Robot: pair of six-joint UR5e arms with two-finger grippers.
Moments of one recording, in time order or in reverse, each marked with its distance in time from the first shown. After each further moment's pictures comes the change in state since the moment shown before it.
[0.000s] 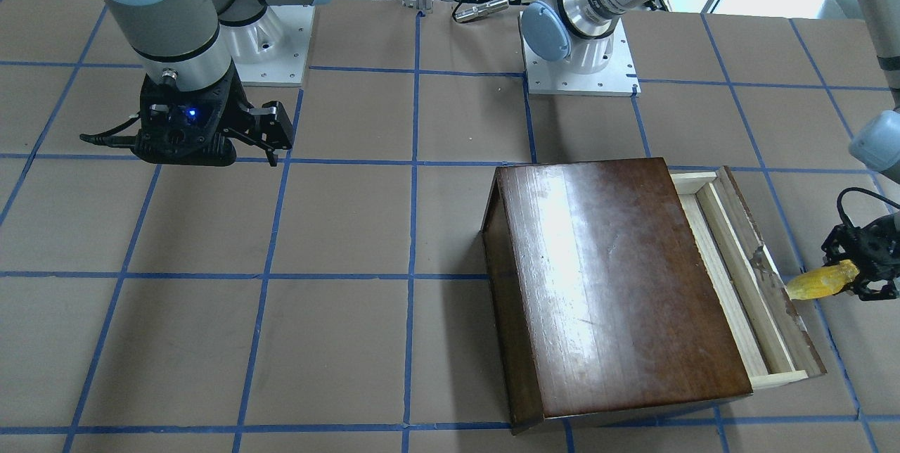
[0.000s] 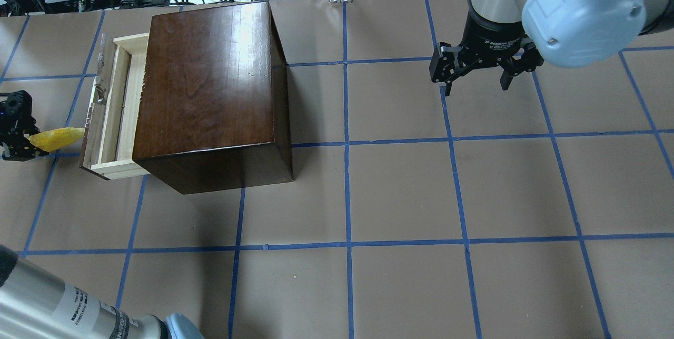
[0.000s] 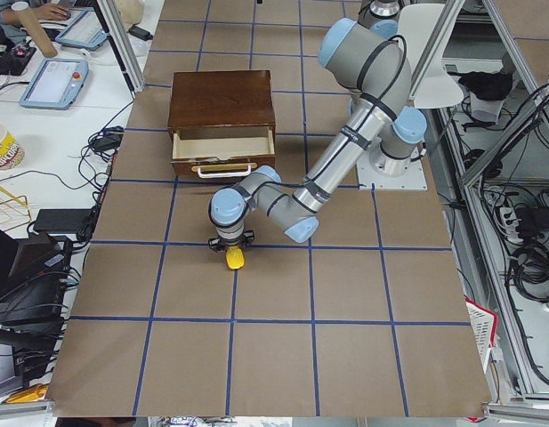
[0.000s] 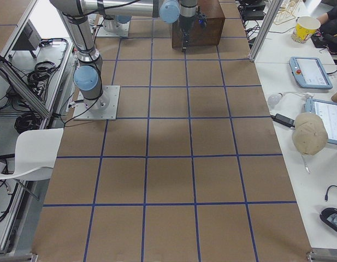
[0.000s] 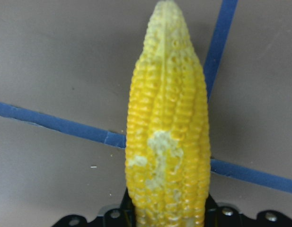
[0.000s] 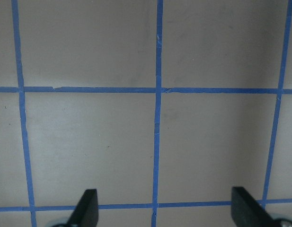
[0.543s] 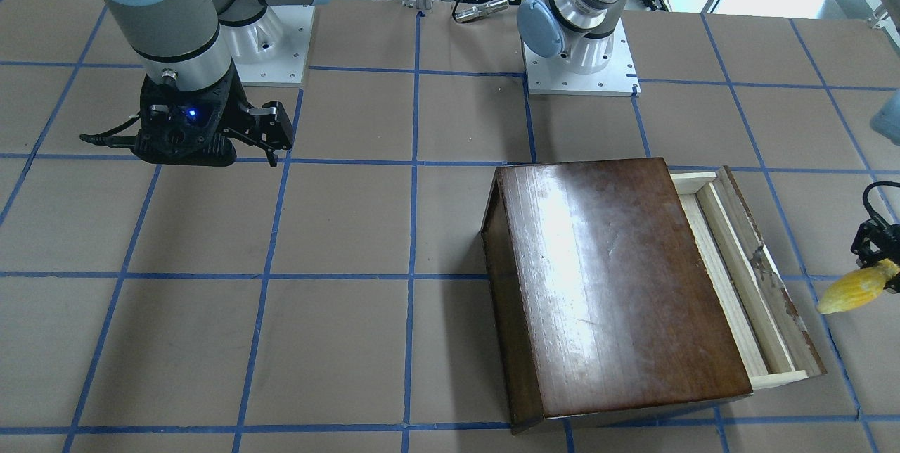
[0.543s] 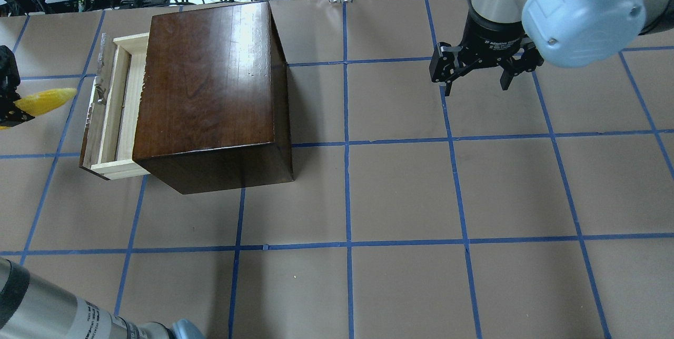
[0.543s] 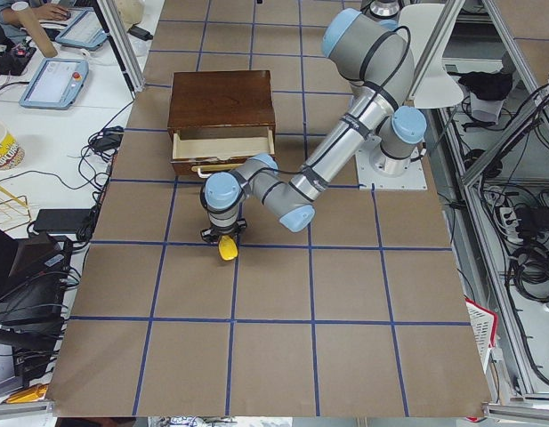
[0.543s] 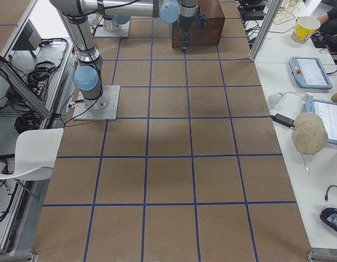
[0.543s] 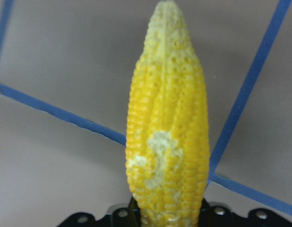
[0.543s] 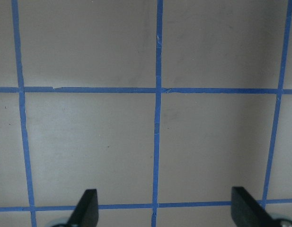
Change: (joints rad) left arm -0.081 0.137 0.065 -0.105 0.034 -0.275; right arm 0.000 0.000 0.000 0.000 0.000 0.000
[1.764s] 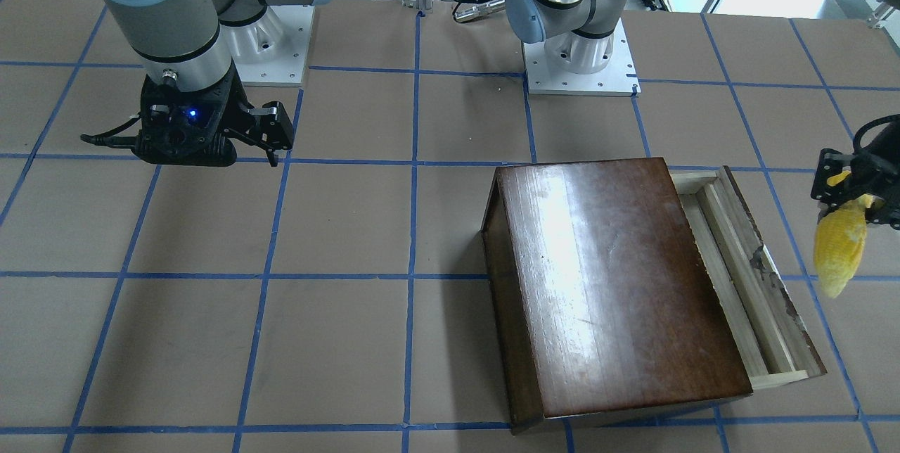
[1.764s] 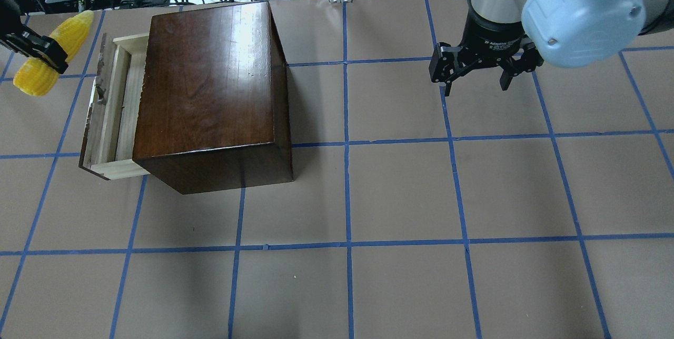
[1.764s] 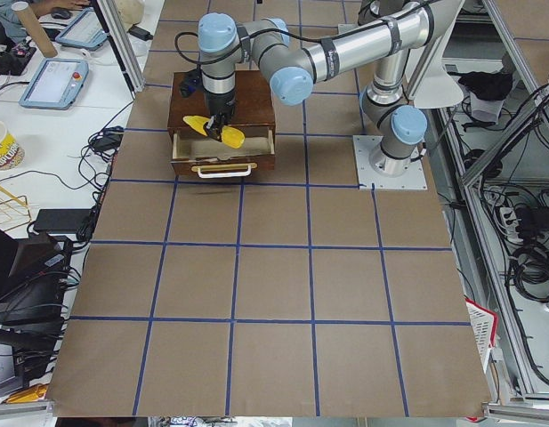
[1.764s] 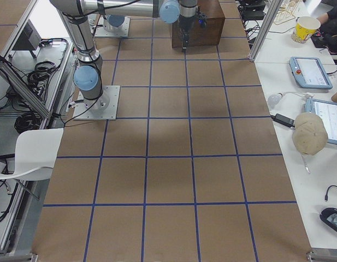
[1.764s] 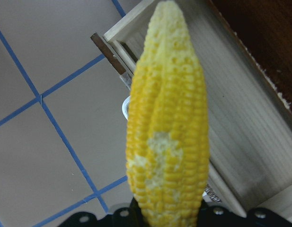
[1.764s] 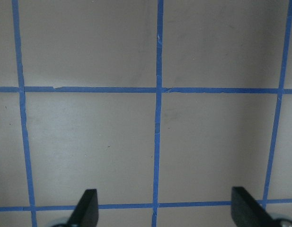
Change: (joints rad) left arm -0.268 0.269 0.038 -0.356 0.023 -1.051; right arm 0.000 0.000 0.000 0.000 0.001 0.000
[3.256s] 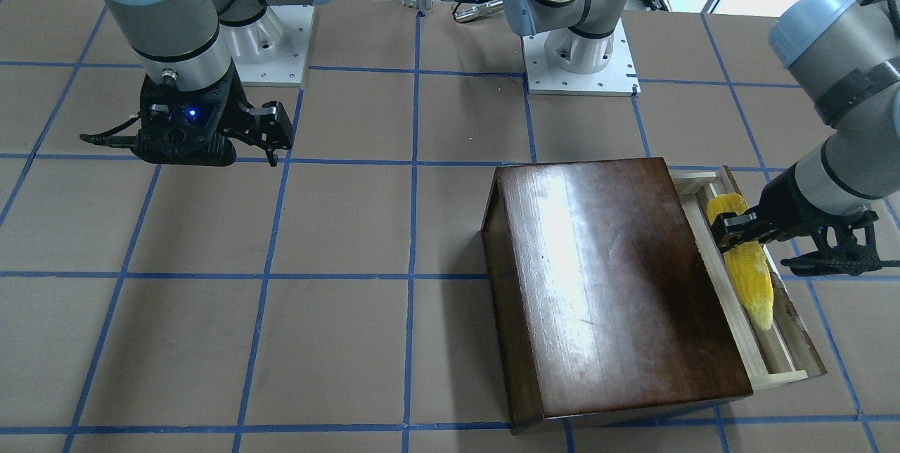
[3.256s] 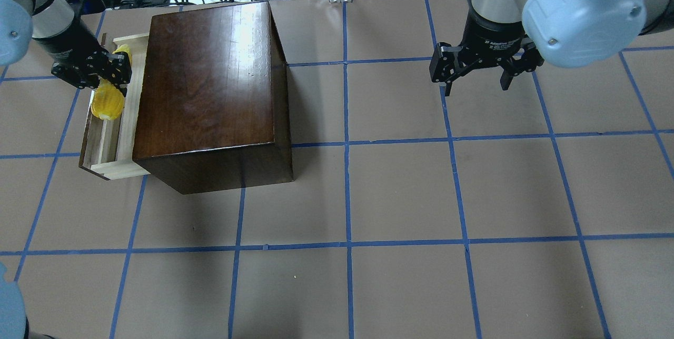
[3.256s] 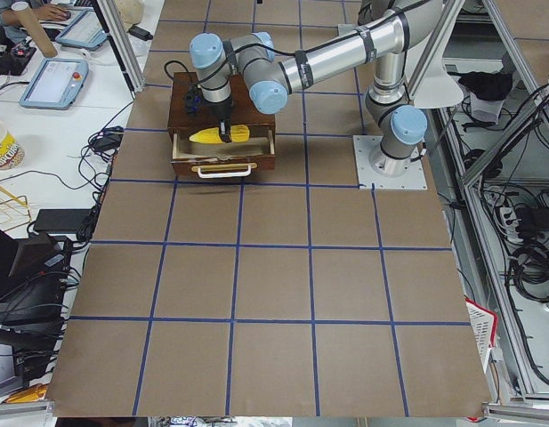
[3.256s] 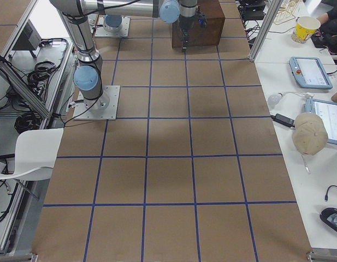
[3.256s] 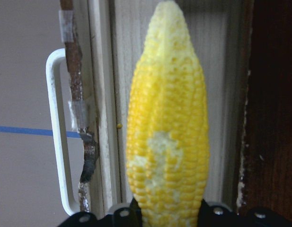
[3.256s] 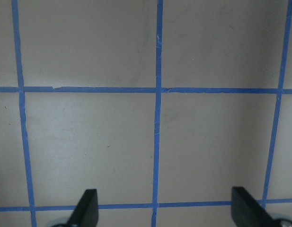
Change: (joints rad) left arm -0.101 -0.094 -0.057 0.004 0.028 -0.491; right arm 0.000 0.000 0.000 0.000 -0.002 0.000
